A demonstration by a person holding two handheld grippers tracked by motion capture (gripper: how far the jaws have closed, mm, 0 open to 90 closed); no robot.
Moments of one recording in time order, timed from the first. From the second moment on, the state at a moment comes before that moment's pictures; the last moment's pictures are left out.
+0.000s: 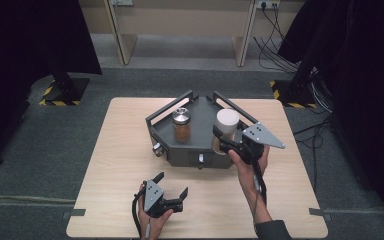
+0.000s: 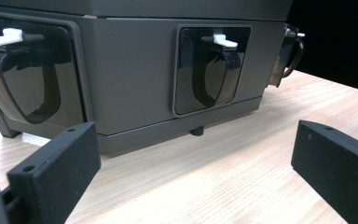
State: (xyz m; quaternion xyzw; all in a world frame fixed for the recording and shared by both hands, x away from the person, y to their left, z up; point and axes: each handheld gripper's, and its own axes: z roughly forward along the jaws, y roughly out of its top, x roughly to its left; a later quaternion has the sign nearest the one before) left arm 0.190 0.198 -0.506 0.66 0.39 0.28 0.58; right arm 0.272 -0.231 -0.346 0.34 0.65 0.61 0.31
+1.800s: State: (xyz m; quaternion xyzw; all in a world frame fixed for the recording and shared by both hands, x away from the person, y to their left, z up) left arm 0.191 0.198 -0.507 0.66 0.39 0.28 0.58; right arm 0.304 -0.194 -0.373 0.40 0.63 0.57 0.34
